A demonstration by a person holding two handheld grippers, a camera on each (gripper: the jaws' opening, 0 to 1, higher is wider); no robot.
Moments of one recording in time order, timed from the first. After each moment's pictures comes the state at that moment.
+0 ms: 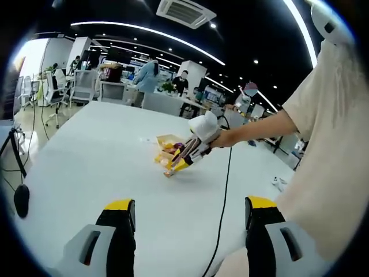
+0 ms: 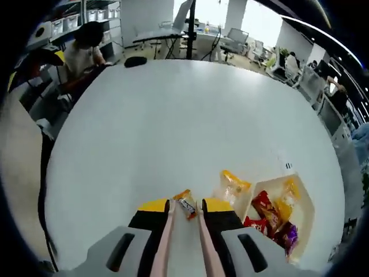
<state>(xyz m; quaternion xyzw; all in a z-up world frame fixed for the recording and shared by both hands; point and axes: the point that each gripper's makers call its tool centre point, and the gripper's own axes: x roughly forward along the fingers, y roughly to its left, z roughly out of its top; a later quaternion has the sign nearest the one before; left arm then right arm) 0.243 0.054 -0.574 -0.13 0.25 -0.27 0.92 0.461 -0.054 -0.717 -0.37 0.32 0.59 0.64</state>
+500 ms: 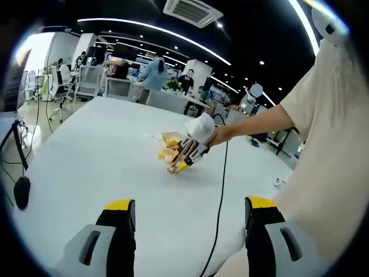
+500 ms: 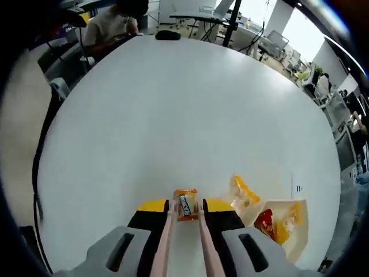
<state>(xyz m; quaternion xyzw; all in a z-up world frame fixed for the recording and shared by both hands) 0.242 0.060 -0.583 -0.15 0.26 -0.25 0.92 0.464 -0.054 -0.741 -0.45 0.31 0.62 0.56</state>
